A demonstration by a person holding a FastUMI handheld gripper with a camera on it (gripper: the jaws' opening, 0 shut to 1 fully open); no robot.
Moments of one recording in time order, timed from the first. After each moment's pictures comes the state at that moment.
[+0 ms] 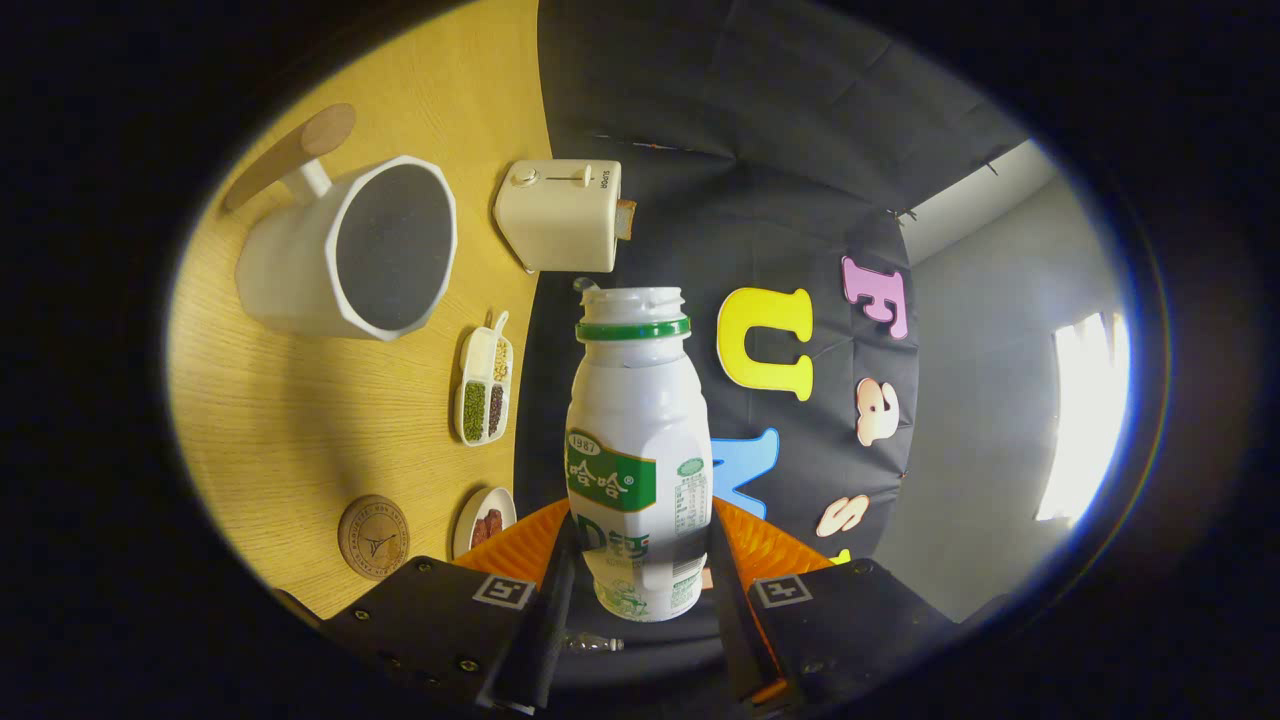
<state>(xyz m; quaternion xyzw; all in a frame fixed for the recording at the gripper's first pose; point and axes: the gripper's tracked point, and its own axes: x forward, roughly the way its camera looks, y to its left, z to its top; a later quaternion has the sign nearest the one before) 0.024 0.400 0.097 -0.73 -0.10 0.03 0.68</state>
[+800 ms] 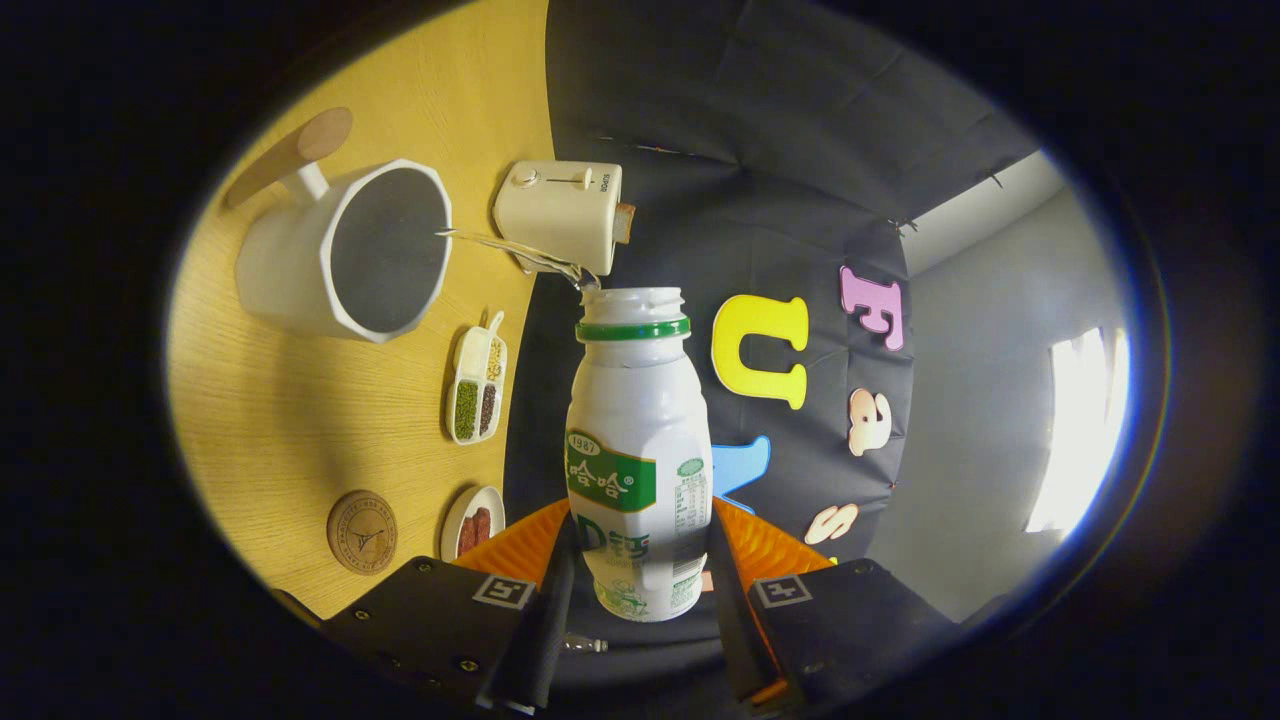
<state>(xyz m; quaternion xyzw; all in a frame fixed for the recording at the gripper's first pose) 0.024 0.406 0.106 -0.74 -0.11 0.02 0.67</state>
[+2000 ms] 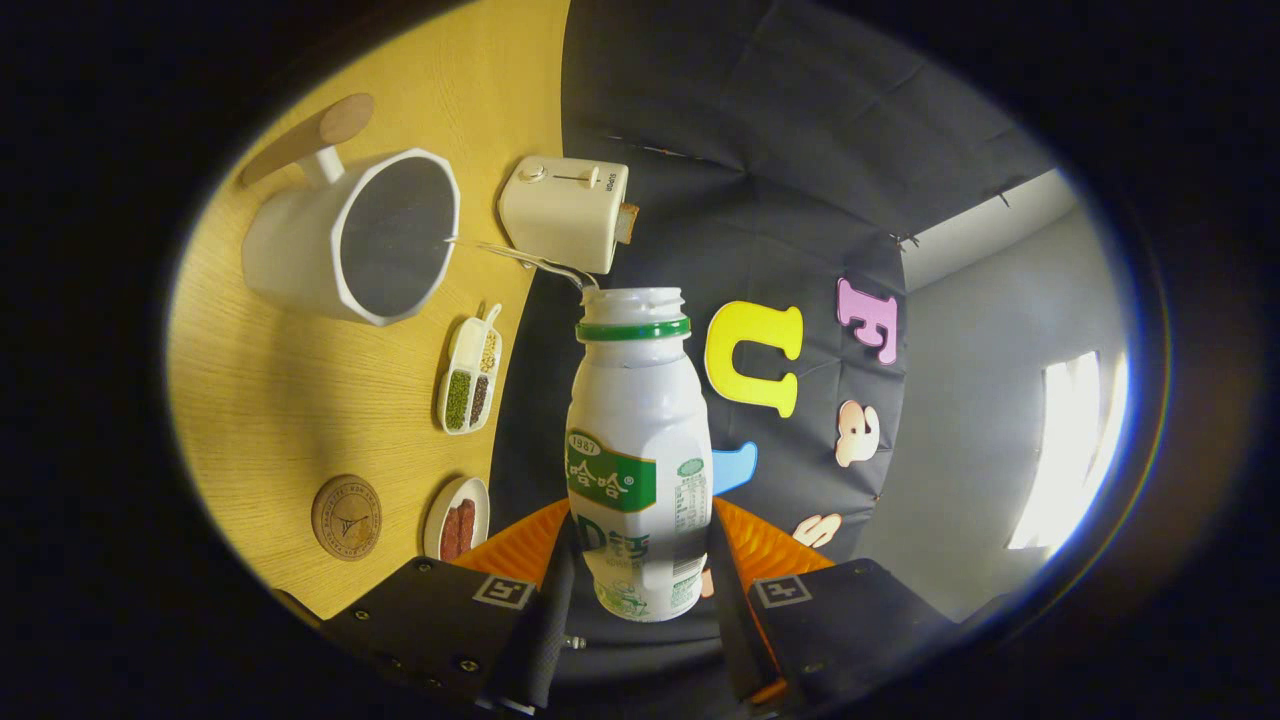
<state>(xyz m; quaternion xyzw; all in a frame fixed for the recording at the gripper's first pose) 0.021 0.405 0.114 -0.76 -0.12 0.01 0.64</state>
